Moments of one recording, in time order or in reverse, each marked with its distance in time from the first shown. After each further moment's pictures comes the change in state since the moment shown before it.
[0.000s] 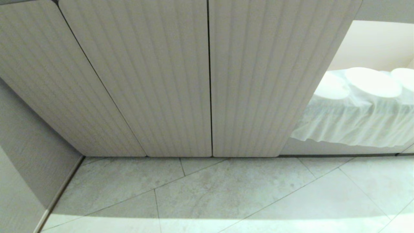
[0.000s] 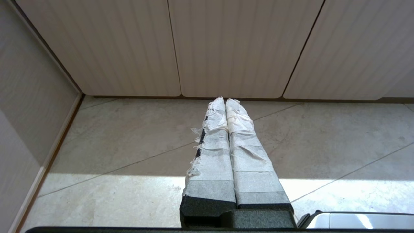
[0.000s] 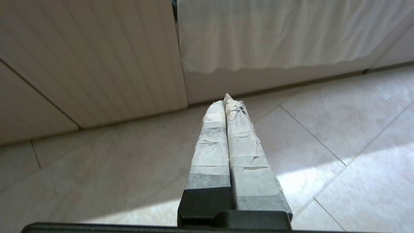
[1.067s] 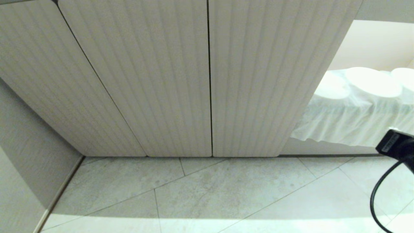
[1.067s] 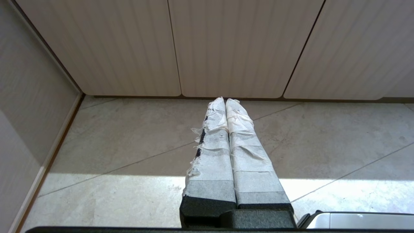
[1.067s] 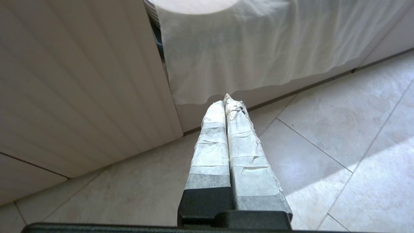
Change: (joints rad) left arm 0.000 0.000 0.000 0.000 0.000 0.000; right arm -0.006 0.494 -0.376 -0.095 -0.132 0.092
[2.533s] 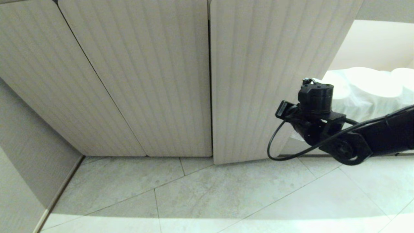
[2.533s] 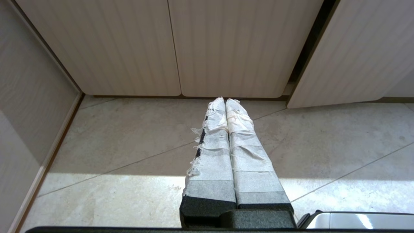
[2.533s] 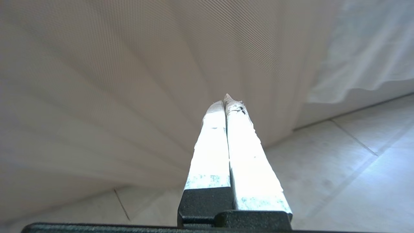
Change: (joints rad) left arm 0.000 0.000 0.000 0.000 0.000 0.000; right arm 0.254 0.650 -0.681 0.114 -0.010 0.208
